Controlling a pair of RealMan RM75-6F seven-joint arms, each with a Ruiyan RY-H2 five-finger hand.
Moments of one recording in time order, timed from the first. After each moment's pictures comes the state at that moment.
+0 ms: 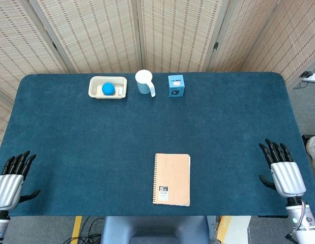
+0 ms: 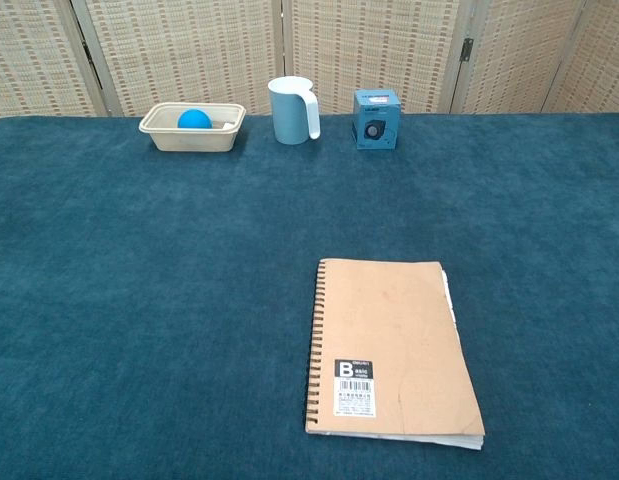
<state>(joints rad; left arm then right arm) -0.11 -1.12 -0.01 -1.63 1.50 1.45 0.16 0.12 -1.16 0.05 -1.59 -1.51 1.41 -0.16</state>
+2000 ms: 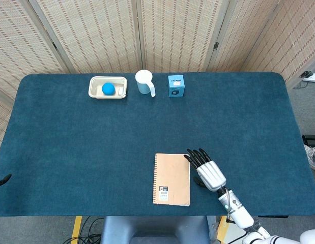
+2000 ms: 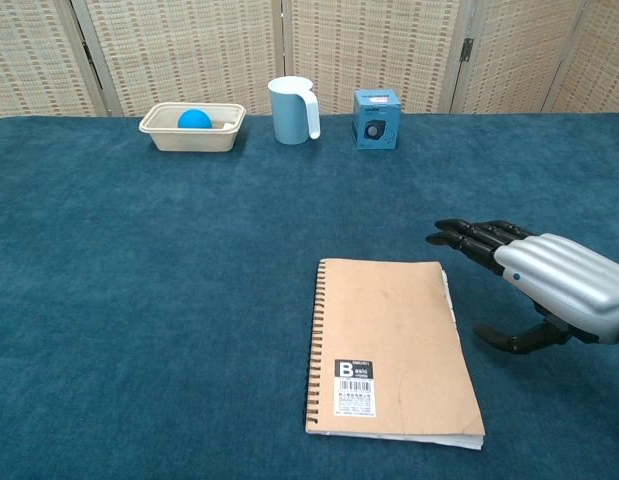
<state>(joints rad) -0.10 -1.07 -0.15 -1.53 1.29 1.42 -0.09 0.39 -1.71 0.00 -1.16 -1.65 1.21 -0.08</state>
